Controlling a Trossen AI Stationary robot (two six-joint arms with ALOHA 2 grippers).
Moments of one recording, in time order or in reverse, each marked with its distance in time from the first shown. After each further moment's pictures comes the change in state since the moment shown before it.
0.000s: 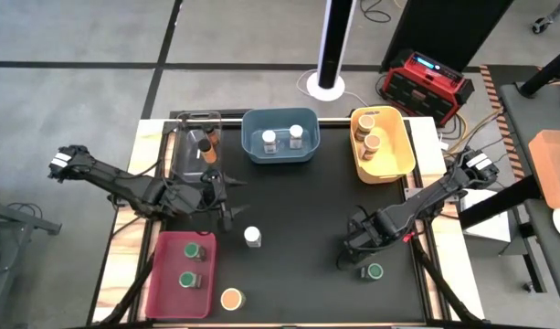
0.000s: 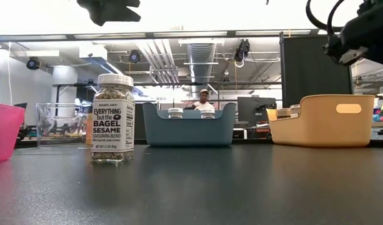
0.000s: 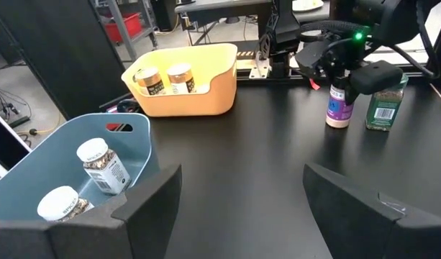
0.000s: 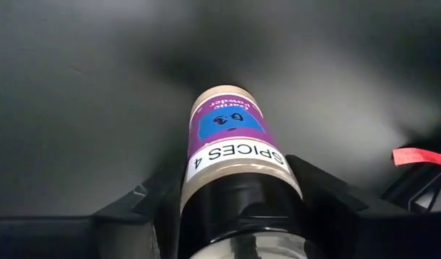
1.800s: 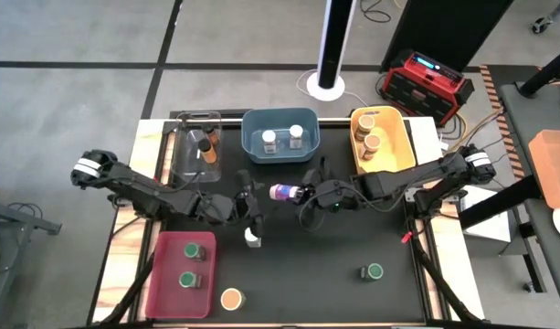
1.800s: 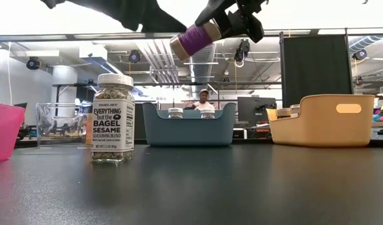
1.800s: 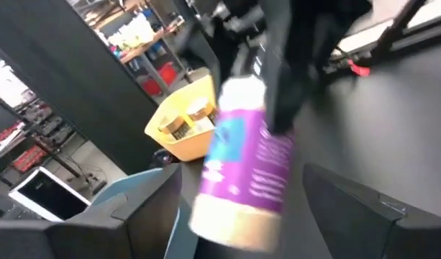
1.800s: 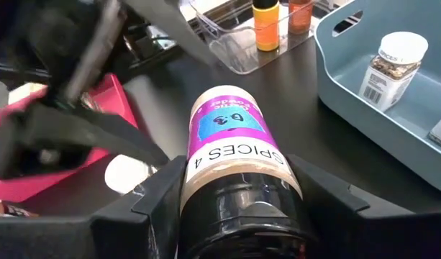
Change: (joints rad) left arm 0.056 0.383 0.000 0.523 -0.065 0.450; right arm -0.303 0.002 0.201 0.764 0.564 -1.003
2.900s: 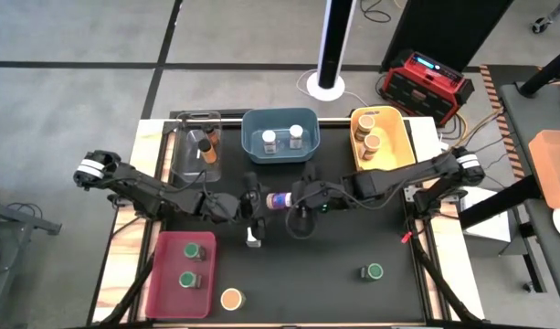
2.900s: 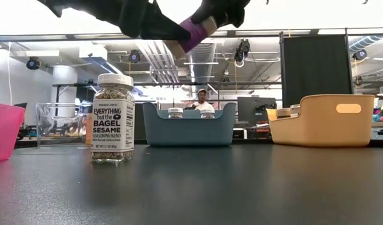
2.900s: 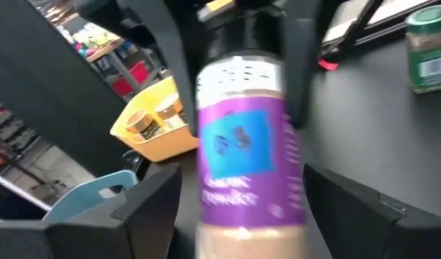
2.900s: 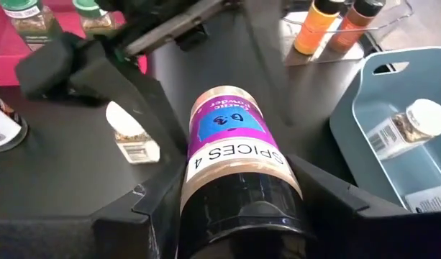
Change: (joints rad) left arm 0.030 0.033 0.000 -0.002 0.125 -0.024; right arm 0.002 0.104 0.204 -0.216 -0.105 -0.401
